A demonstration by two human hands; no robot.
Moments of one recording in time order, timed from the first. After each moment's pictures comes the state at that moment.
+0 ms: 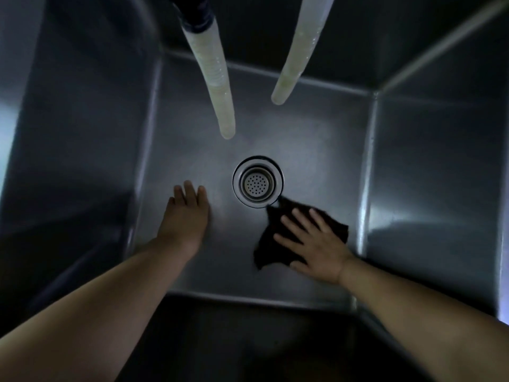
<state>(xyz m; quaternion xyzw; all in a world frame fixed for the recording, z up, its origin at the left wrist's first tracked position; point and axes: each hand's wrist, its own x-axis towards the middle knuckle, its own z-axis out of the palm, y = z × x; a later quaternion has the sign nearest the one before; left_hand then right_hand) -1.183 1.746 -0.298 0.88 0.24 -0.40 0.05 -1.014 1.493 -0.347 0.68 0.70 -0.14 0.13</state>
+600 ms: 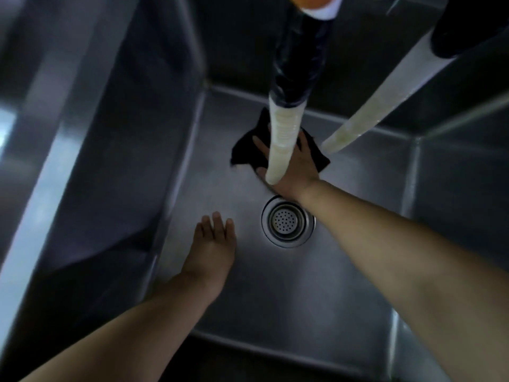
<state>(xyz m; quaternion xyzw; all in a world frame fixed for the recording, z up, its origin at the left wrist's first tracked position) -1.182 1.753 -0.305 0.89 0.22 -0.40 0.04 -0.951 1.750 -0.348 0.79 0.60 -0.11 0.09</state>
